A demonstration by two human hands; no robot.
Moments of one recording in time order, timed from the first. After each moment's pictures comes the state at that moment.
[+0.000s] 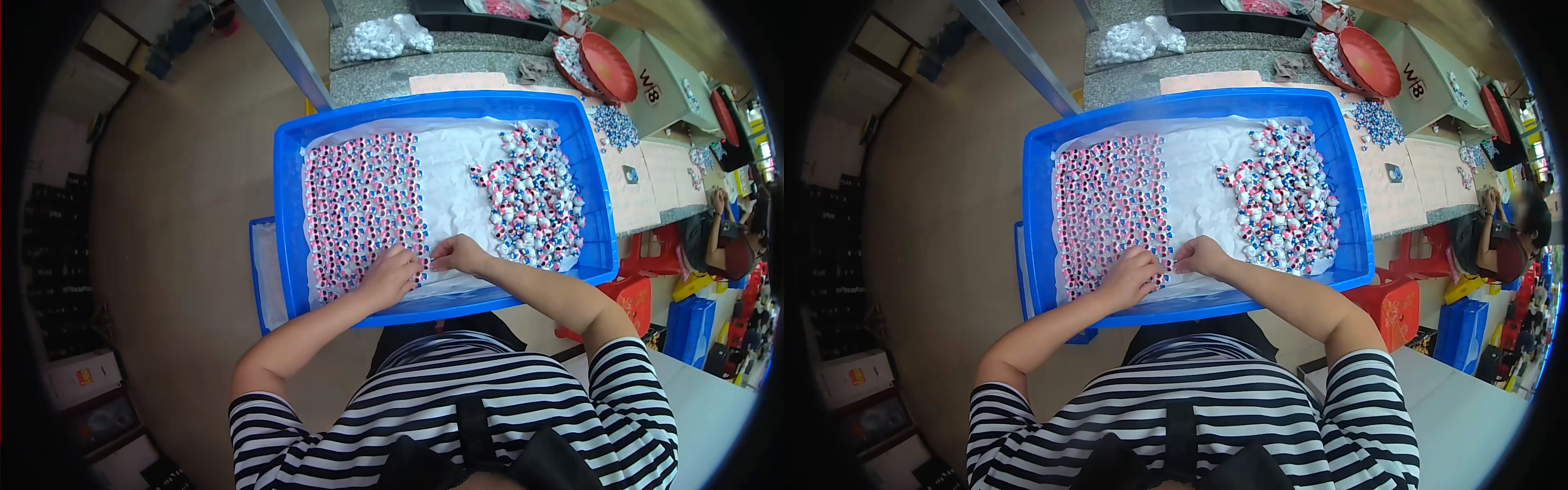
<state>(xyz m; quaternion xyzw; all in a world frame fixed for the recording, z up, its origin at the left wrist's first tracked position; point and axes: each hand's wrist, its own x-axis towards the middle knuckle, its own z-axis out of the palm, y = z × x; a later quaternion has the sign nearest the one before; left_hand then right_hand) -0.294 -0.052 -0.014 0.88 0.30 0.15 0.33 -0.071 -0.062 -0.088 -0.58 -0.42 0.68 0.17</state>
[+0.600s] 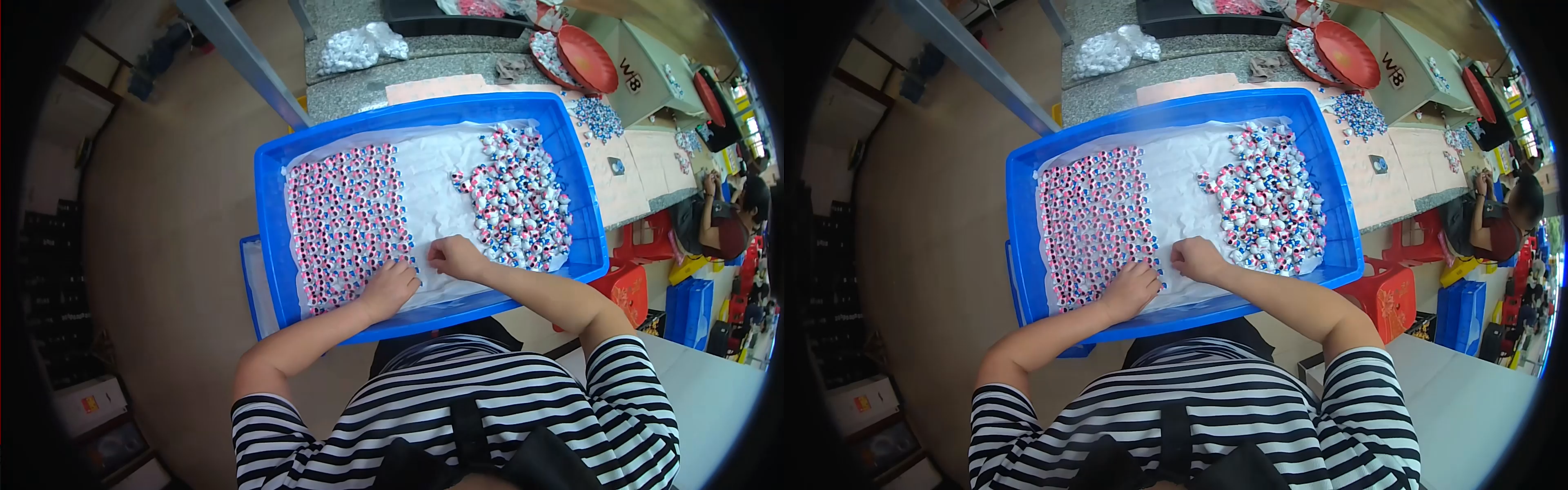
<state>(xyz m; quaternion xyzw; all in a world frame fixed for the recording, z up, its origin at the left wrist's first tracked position) -0.276 -0.051 -0.040 0.97 0.17 0.10 0.14 -0.055 -0.054 -0.031 -0.58 -0.69 0.41 0.13</state>
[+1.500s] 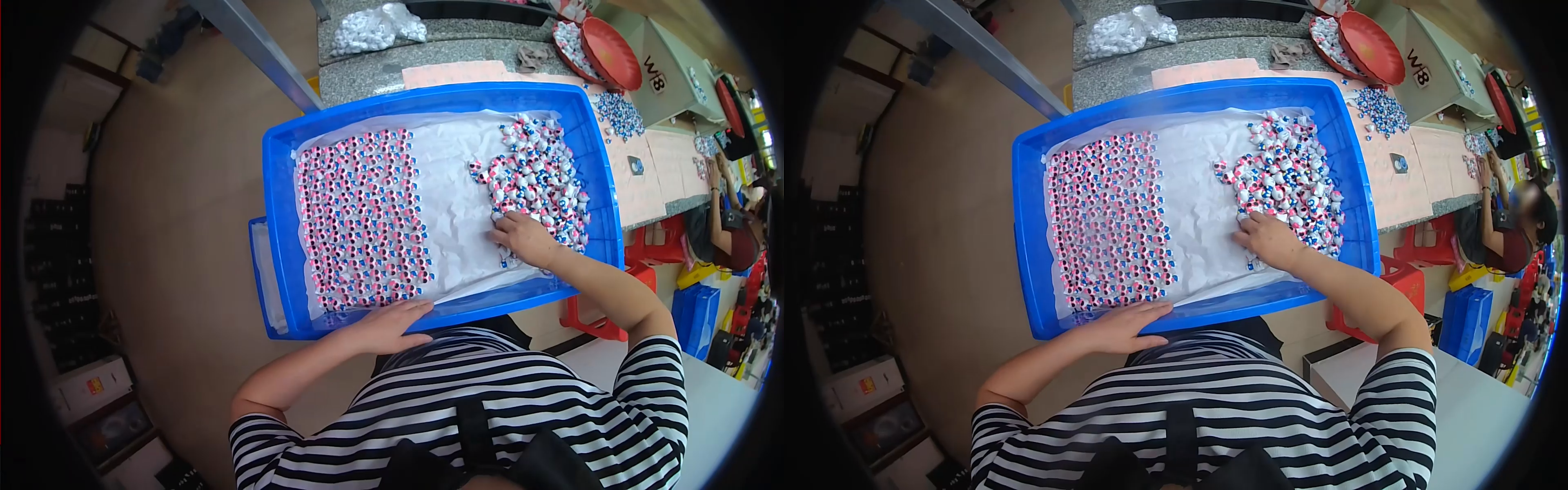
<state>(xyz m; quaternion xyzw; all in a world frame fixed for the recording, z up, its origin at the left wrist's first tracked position) -0.305 -0.090 0.031 0.82 0.25 -0.10 0.51 0.042 -0.061 -0.018 -0.42 -0.90 0.09 -0.02</state>
